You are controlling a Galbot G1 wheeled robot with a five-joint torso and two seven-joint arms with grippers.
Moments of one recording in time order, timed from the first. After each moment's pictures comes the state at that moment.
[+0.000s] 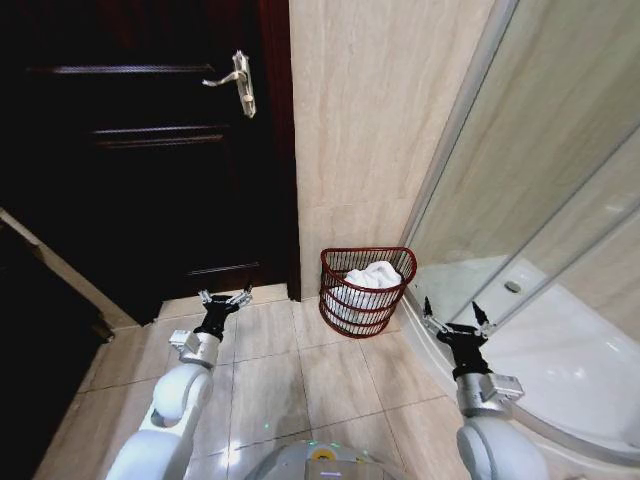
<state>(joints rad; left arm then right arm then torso) 1.47 -1.26 -0.63 -2.09 -0.40 0.00 -0.01 -1.69 1.49 0.67 2.34 0.05 -0.11 0.11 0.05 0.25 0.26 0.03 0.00</state>
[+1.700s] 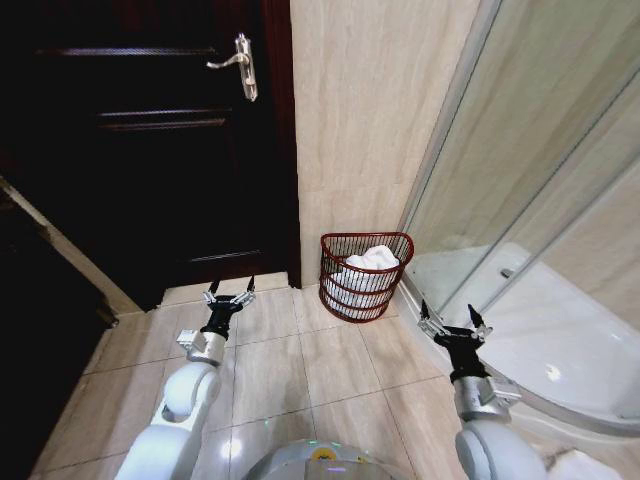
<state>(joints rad) 1.43 -1.27 -0.58 -2.03 -0.40 -0.05 -0.03 -1.71 1.47 0.66 2.34 0.07 -0.10 0.11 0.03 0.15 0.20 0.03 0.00</state>
